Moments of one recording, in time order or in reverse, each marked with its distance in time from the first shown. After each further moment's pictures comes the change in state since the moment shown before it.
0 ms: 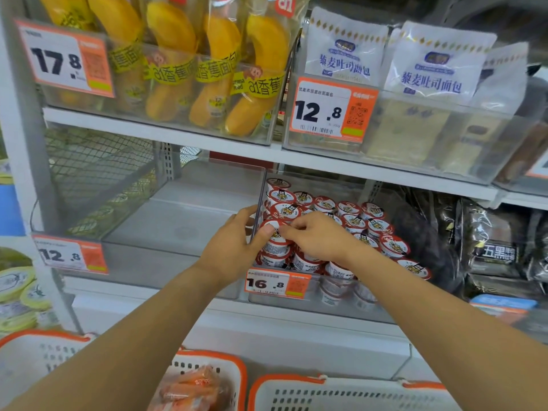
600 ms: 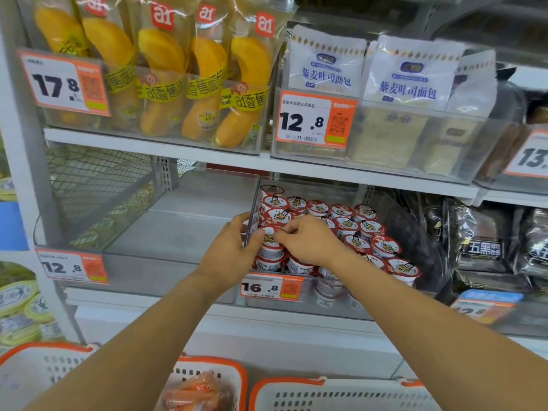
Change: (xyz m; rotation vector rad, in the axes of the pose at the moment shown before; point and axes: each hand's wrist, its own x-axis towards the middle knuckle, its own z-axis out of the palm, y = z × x) left_hand -0.002 0.007 0.005 -0.044 0.035 -0.063; right_hand 0.003 0.006 0.011 0.078 0.143 -0.014
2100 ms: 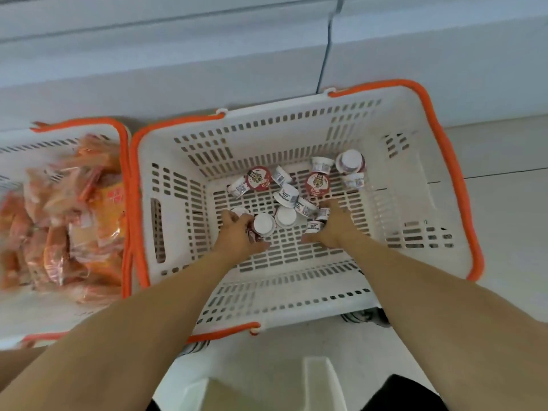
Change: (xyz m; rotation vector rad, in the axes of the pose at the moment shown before) left_hand -0.303 -0.200 0.292 0.443 -0.860 -0.572; right_hand -0.352 0.372 0.172 0.253 -0.547 0.991
